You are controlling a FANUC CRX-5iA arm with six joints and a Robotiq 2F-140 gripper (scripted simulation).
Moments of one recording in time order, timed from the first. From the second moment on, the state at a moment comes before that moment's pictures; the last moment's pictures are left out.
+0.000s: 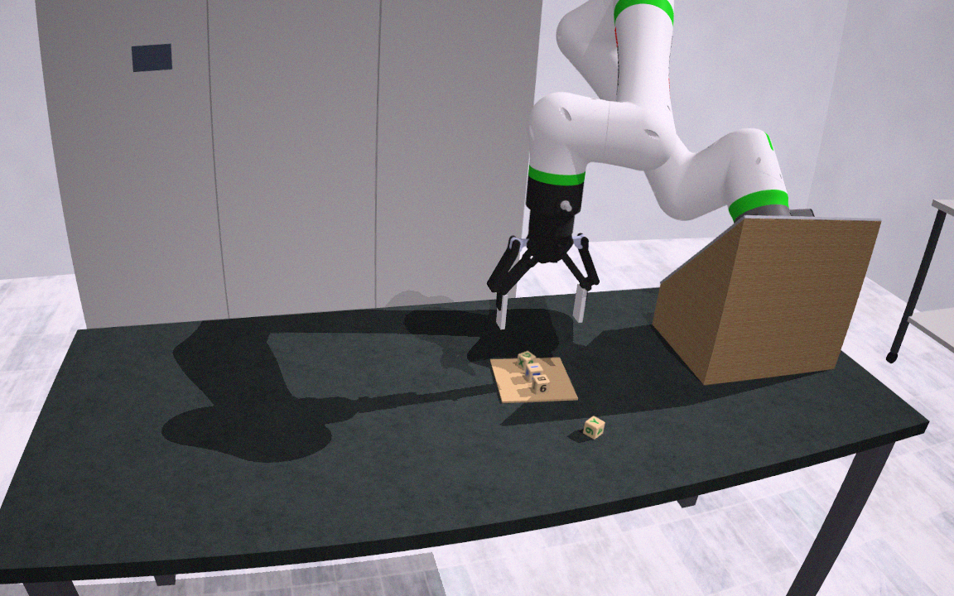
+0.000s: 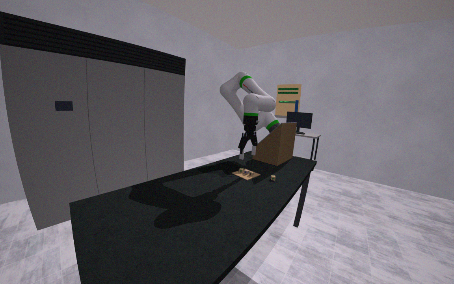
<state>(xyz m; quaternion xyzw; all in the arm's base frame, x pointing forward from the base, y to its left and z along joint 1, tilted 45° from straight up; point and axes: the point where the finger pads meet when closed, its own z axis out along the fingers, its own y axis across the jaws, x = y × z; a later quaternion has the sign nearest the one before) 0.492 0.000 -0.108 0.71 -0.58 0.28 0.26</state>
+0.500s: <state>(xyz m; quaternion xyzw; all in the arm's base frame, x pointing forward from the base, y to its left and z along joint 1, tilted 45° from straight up) 0.487 0.034 -0.074 0.71 -0.58 0.28 0.26</state>
